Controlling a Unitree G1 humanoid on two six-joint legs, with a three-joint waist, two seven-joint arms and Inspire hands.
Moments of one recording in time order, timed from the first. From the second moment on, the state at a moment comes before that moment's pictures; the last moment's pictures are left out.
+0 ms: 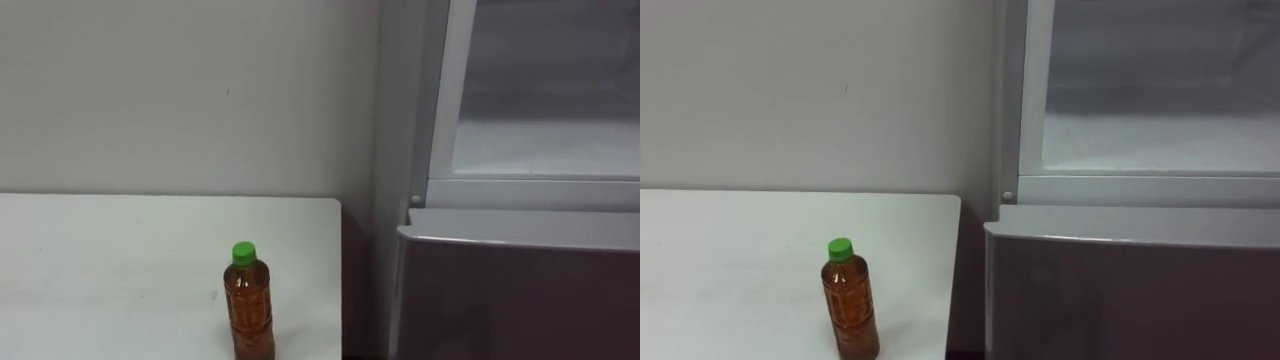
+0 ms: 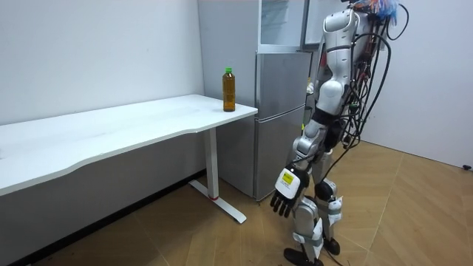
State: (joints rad) left arm 0.28 0.18 0.04 1.05 0.33 0.09 0.02; right arm 0.18 -0.23 0.02 1.04 0.17 0.00 0.03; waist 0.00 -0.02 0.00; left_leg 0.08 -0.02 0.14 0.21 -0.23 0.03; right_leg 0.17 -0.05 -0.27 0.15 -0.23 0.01
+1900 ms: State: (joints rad) left arm 0.24 0.27 0.03 0.96 0.39 0.09 -0.02; right arm 0.10 -0.42 0.02 -0.22 0.15 0.13 0.78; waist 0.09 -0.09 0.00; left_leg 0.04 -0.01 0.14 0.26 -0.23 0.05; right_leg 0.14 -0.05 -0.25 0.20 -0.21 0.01
